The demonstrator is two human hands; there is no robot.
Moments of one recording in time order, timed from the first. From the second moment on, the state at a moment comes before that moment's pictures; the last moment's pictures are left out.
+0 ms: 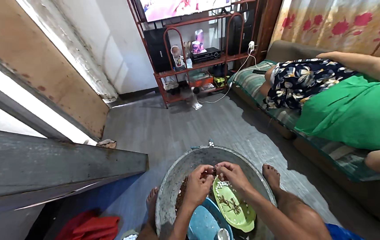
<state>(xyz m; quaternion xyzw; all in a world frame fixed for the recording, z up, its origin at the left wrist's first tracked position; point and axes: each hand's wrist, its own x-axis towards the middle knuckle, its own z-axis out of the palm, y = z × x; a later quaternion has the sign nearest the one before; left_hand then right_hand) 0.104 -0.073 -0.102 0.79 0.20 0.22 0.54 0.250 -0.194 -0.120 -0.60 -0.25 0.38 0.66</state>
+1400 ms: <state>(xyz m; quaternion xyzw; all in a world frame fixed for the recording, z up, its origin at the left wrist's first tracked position) 0.111 -0.083 -0.105 0.71 0.26 0.32 0.57 0.238 -0.195 -0.120 -0.71 -0.38 0.19 0.56</state>
